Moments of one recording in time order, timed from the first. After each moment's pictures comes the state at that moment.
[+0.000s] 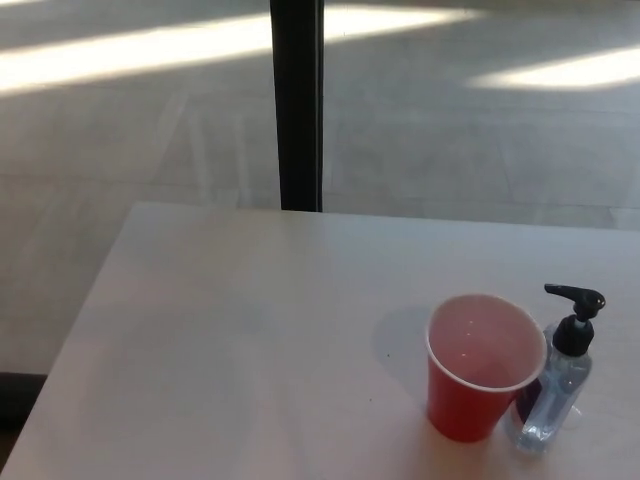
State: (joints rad) left_arm 0.18 0.51 0.28 0.97 0.01 -0.02 0.05; right_arm 0.05 -0.55 -0.62 1.02 0.13 0.03 -0.01
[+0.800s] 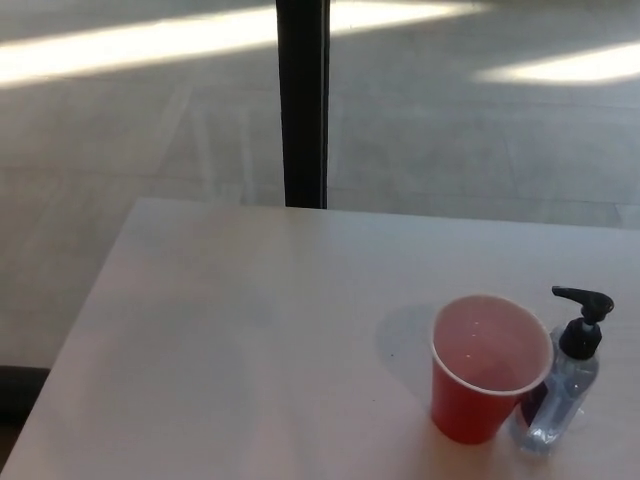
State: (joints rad) left_arm 0.11 0.55 0.43 1.03 -0.05 -0.02 0.10; right_arm -0.49 -0.64 -0.84 0.57 0.32 -0.02 -0.15
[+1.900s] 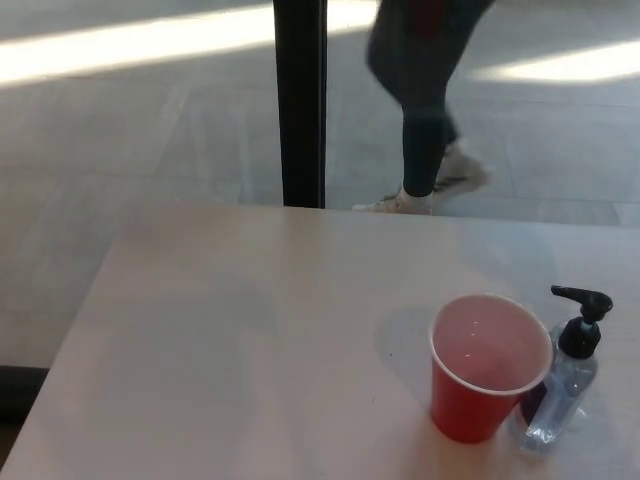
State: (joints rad) left_arm 0.12 0.55 0.44 1.02 -0.06 0.01 0.10; right_arm -0.38 -0.44 -0.32 -0.28 0.52 0.40 -0.05
